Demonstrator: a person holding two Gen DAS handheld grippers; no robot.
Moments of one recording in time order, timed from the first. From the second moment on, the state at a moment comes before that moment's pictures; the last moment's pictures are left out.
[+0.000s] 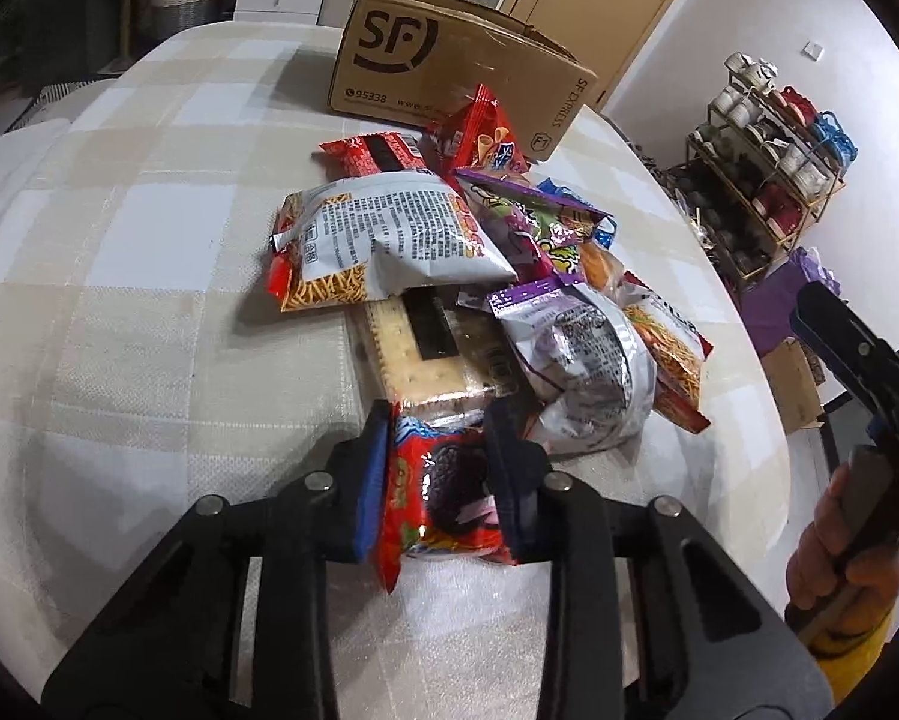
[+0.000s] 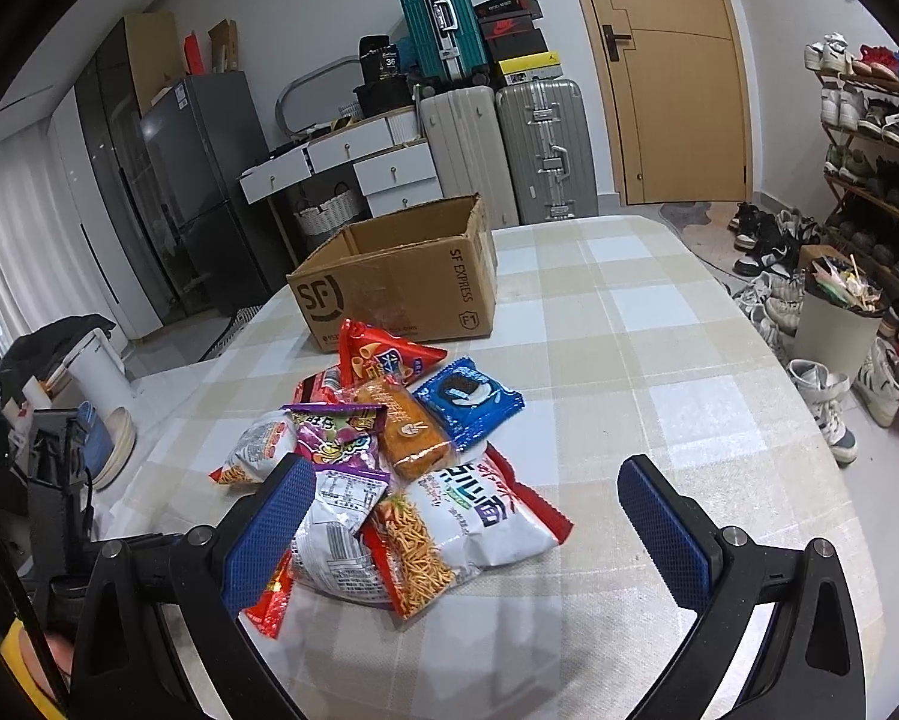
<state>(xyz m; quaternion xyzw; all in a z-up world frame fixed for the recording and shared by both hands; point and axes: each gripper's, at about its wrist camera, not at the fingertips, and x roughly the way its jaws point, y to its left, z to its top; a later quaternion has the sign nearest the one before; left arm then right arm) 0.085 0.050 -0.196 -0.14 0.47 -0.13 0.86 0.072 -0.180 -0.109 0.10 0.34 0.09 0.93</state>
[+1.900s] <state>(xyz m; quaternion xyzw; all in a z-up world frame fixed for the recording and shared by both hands) 0.045 0.059 -0.192 -0.11 0.48 -0.14 0.86 0.132 -0.190 -0.193 0.27 0.46 0.15 0.83</state>
